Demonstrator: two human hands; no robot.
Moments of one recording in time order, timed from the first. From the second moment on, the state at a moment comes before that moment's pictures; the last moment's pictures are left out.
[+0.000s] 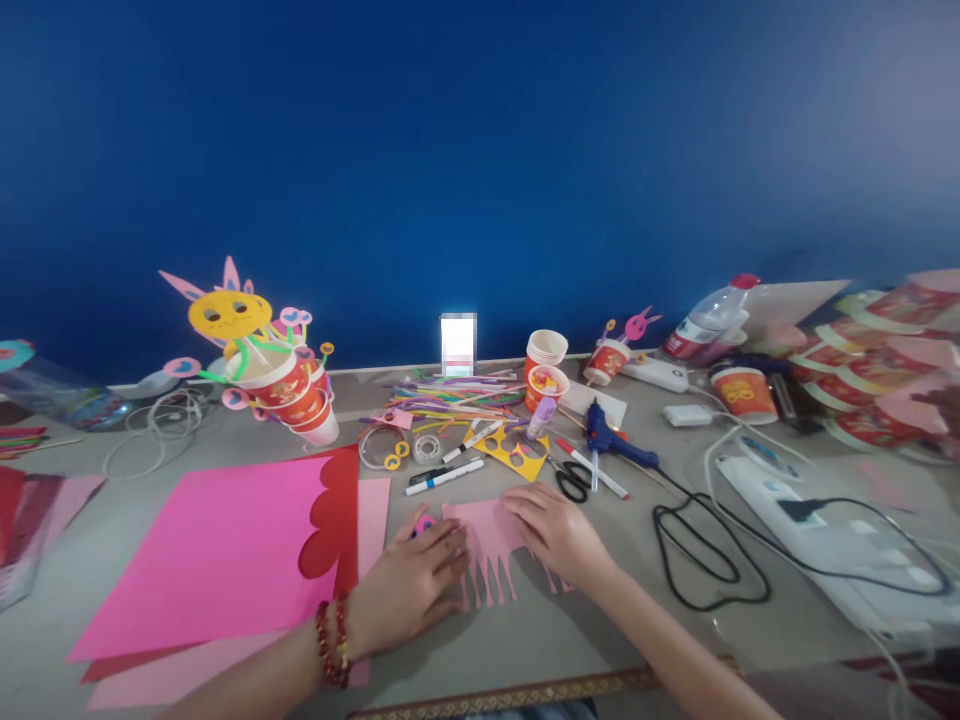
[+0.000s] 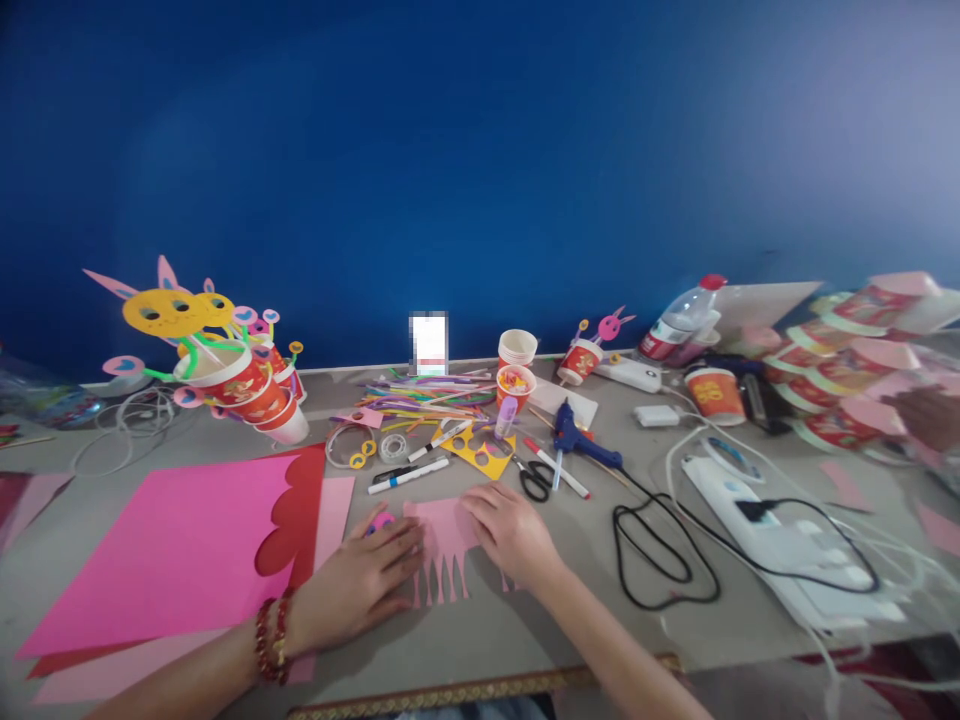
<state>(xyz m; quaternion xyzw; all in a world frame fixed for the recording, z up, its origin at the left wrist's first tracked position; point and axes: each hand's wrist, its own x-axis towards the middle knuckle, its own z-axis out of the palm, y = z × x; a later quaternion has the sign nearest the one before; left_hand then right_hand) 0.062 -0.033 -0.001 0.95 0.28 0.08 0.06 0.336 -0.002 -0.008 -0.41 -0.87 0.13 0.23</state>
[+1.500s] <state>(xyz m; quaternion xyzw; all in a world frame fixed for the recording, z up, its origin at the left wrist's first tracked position) 0.052 -0.019 0.032 0.87 0.37 0.32 0.08 0.284 0.003 0.055 -0.32 -0.57 0.67 0.34</state>
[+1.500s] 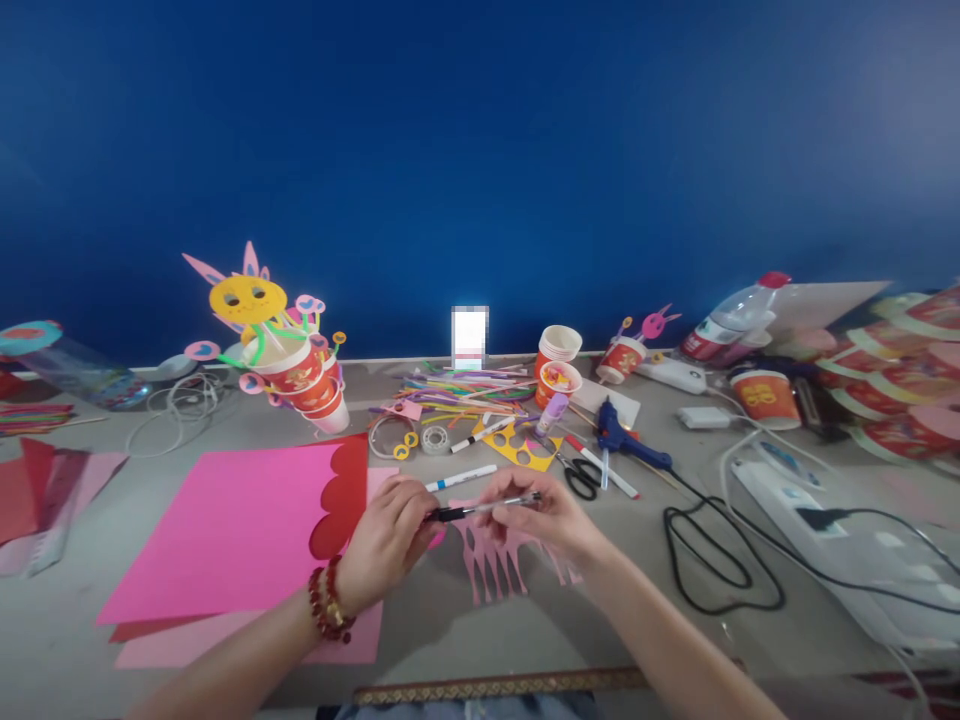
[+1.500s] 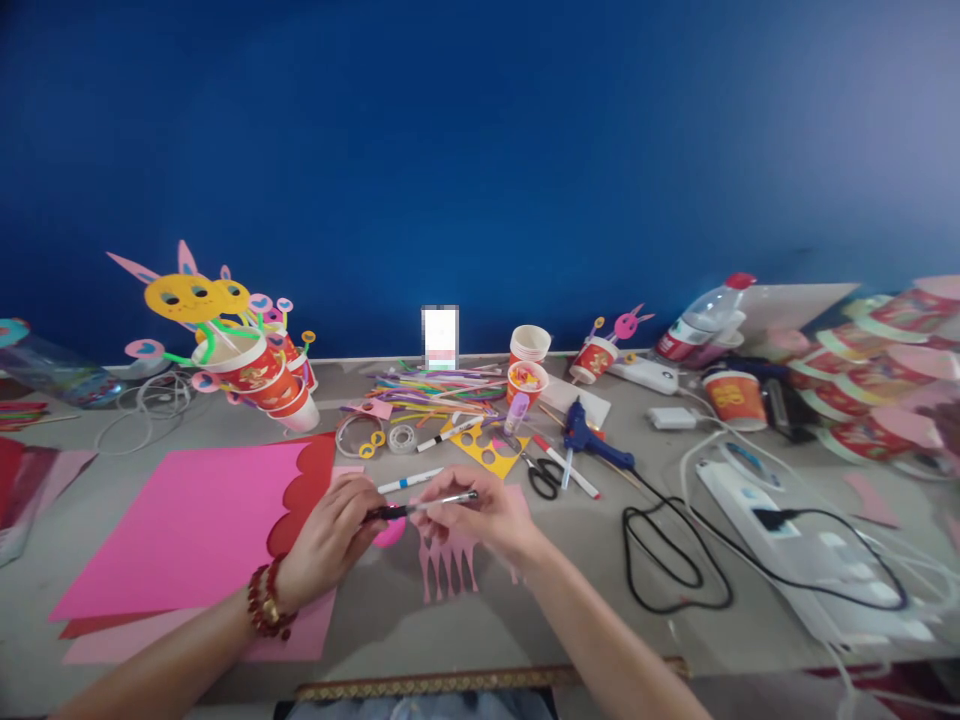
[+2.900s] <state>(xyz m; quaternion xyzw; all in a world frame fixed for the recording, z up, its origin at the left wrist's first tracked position) 0.040 -0.027 -0.002 0.92 0.35 0.16 0.07 0.317 -0.036 -0.009 -0.49 -0.70 0.41 0.31</state>
